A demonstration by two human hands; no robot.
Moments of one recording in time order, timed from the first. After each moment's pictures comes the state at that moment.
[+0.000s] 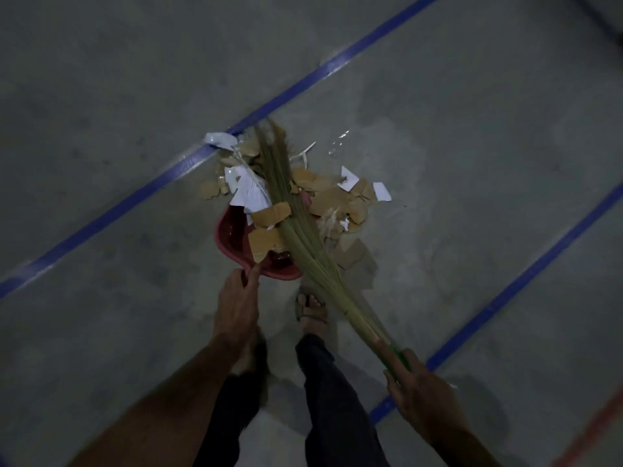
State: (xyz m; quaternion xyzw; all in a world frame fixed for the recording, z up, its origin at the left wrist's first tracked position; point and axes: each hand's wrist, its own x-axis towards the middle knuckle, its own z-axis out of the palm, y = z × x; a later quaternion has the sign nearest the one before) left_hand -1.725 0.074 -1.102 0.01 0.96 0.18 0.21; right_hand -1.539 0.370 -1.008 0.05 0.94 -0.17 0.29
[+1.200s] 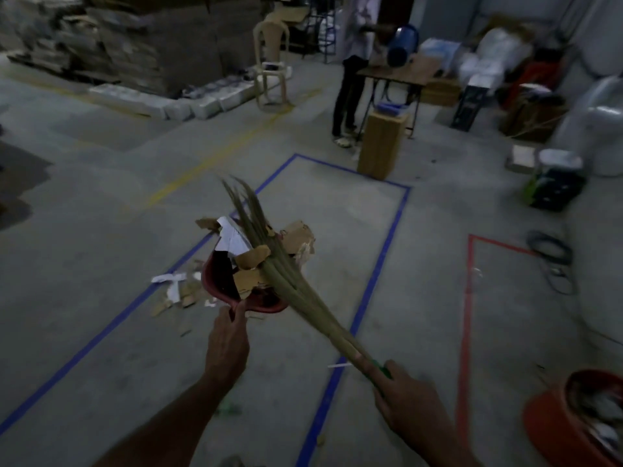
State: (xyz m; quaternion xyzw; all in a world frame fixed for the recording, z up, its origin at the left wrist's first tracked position) left_hand -1.307 0.122 -0.746 0.27 0.95 0.16 0.01; right_hand -1.013 0.327 -0.673 0.17 0.98 -0.07 0.01
